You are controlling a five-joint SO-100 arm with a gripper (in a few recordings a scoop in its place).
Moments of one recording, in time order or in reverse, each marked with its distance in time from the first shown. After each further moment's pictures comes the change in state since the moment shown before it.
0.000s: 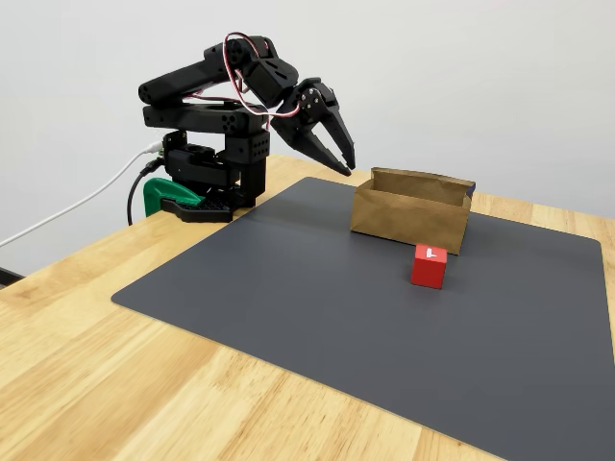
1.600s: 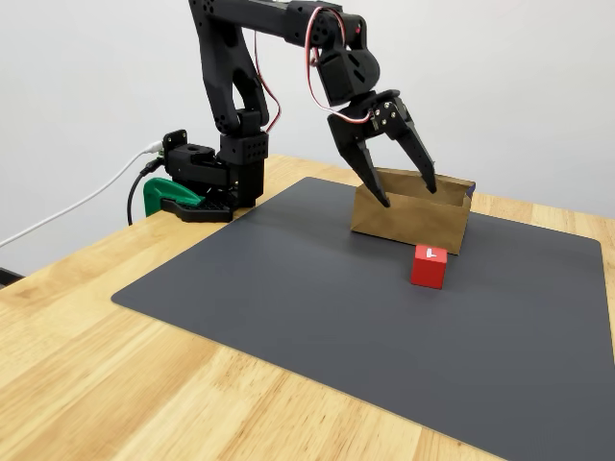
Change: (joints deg) arm 10.6 -76.7 -50.4 -8.5 -12.2
